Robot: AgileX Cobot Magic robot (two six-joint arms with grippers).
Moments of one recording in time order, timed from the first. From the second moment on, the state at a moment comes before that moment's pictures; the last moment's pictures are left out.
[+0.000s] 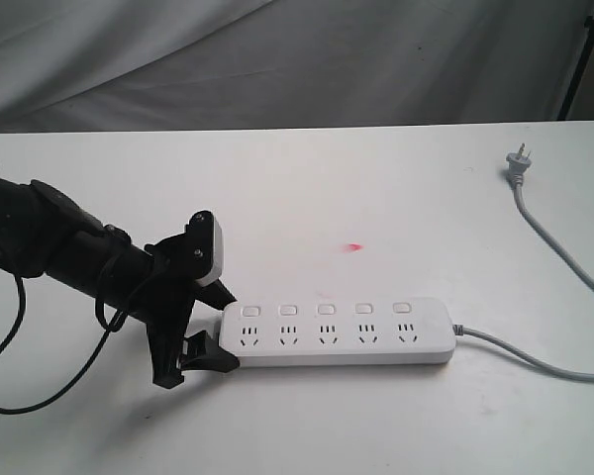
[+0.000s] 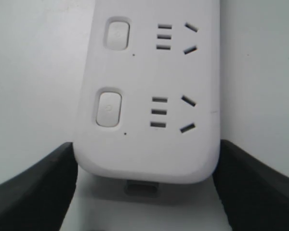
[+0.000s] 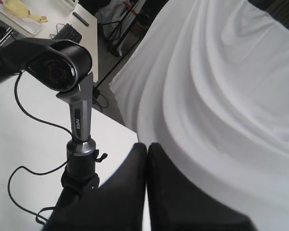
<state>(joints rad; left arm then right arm) -0.31 1.99 -0.94 -1.14 0.67 2.09 -0.13 0.95 -1.35 1.28 1.22 -1.74</state>
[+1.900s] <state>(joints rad) -0.31 1.99 -0.94 -1.14 0.67 2.09 0.00 0.23 -0.64 0.16 0.32 -0.12</state>
